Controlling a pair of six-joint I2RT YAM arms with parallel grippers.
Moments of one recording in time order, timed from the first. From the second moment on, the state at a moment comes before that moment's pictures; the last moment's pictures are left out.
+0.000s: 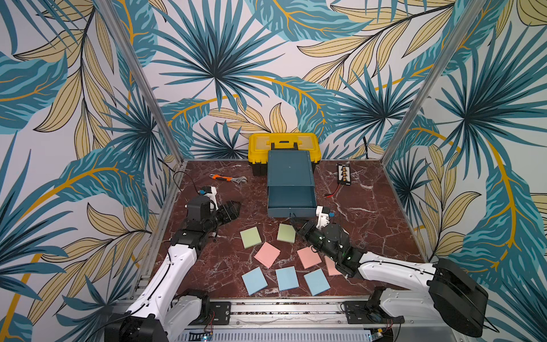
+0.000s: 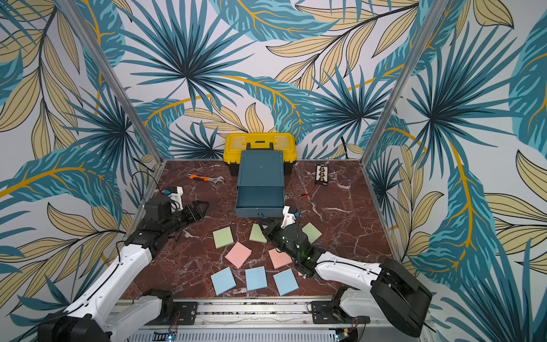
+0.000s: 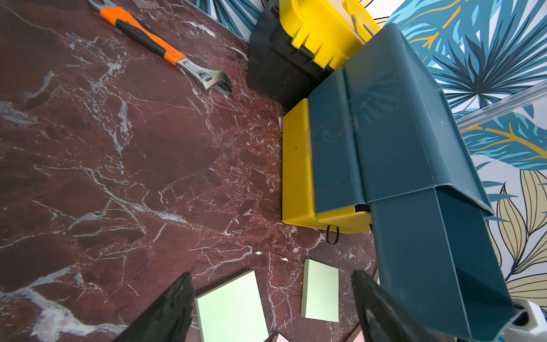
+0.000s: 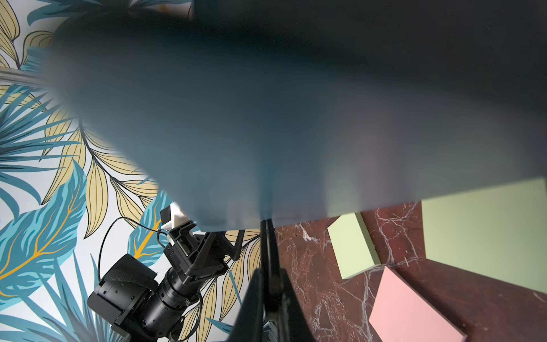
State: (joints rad) left arm -0.11 1.00 0.68 -0.21 0.29 -0.61; right arm 0.84 1.23 0.46 0.61 0.12 1.38
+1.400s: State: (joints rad) left arm -0.12 1.01 0.78 -0.28 0.33 -0.59; right arm 0.86 0.63 0.88 -0.86 0.45 1.24
